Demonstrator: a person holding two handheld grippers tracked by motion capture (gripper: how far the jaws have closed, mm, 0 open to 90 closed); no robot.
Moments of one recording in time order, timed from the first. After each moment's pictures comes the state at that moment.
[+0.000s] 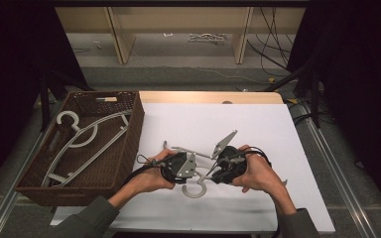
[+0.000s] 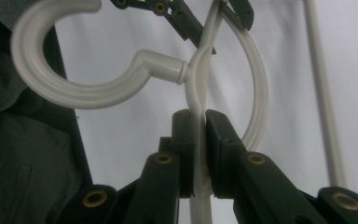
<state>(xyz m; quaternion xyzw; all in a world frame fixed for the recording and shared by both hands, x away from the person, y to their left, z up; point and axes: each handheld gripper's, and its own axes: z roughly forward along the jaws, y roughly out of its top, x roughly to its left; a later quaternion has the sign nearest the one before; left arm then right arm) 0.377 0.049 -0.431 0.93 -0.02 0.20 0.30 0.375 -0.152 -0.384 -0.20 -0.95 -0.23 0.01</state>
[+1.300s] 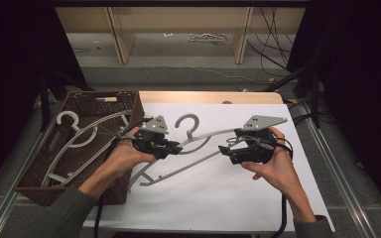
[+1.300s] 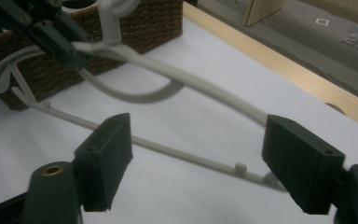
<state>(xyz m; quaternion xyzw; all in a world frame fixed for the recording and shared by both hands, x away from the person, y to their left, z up) 0.401 0.113 -0.345 0.87 0.21 0.07 0.43 0.370 -0.198 -0.330 -0.31 -0.83 -0.42 -0.18</state>
